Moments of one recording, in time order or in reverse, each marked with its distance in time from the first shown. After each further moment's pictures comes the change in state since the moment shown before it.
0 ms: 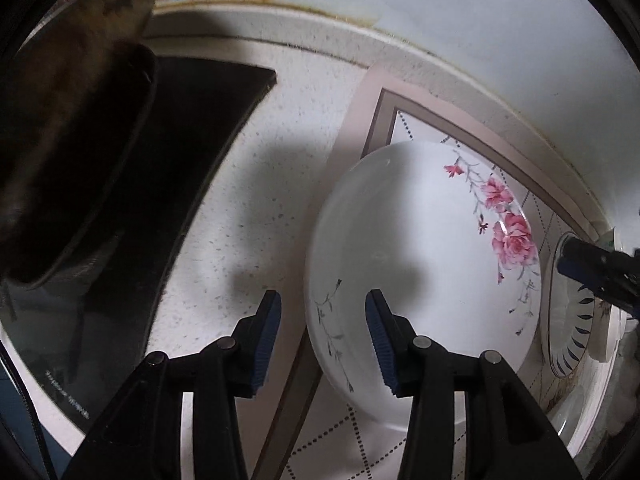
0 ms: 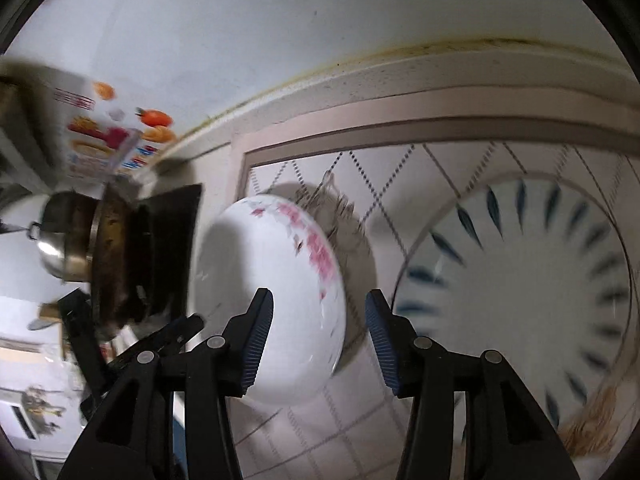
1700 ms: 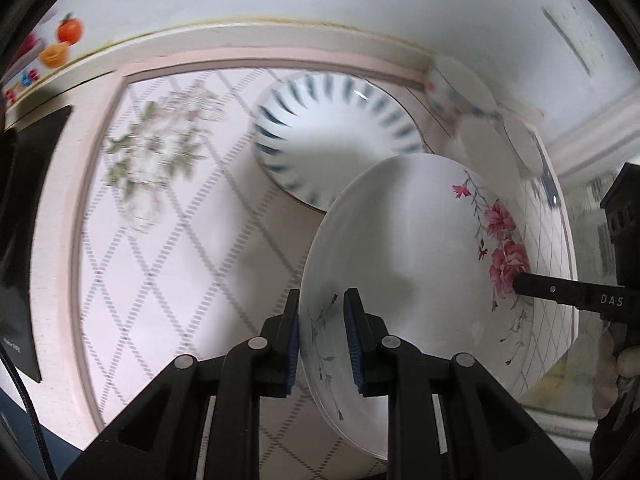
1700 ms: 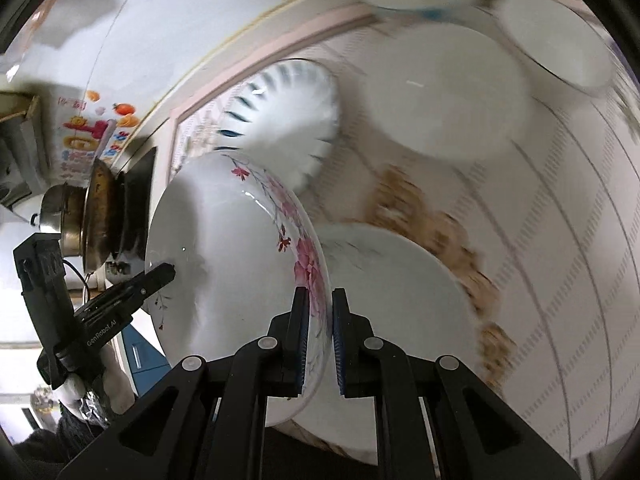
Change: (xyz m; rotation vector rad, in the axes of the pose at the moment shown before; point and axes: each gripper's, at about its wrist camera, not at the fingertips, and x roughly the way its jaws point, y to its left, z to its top) left arm -0.041 -0.226 -0.143 0.389 0.084 -0.145; right arm -0.173 -0.189 -0.191 0.172 0.019 -0.035
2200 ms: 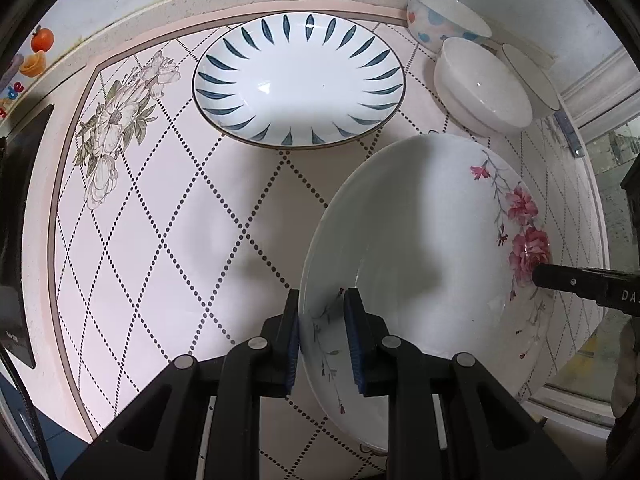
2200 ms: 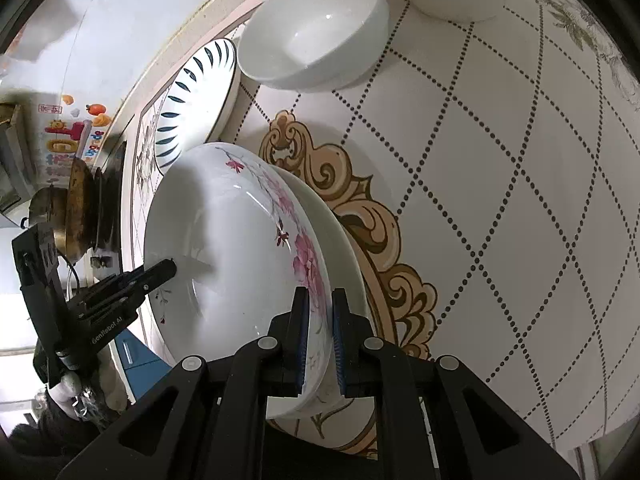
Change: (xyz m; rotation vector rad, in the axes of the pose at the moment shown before) left arm 0.043 -0.039 -0.016 0.052 0.096 0.100; right arm 0.009 -0.074 -0.033 0.026 0.034 -0.010
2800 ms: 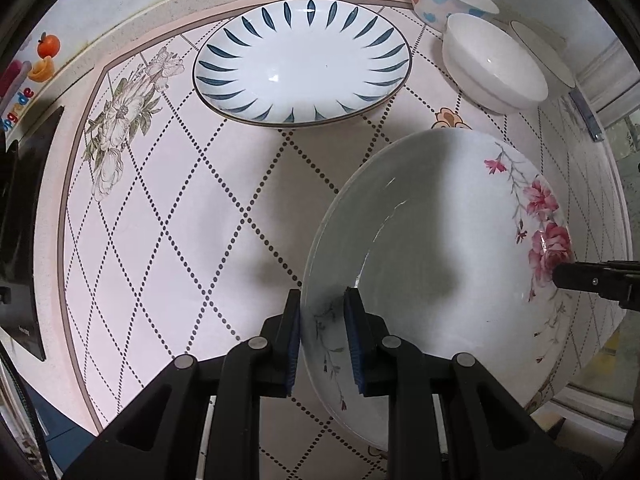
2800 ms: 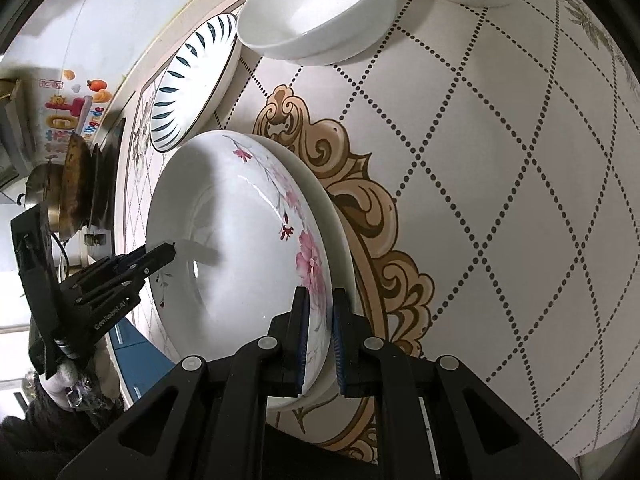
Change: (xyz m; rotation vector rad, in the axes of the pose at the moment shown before) left arm 0.012 -0.012 -0.007 0.023 0.017 0.080; right arm 0.019 0.011 0.000 -0.047 0.051 -0.014
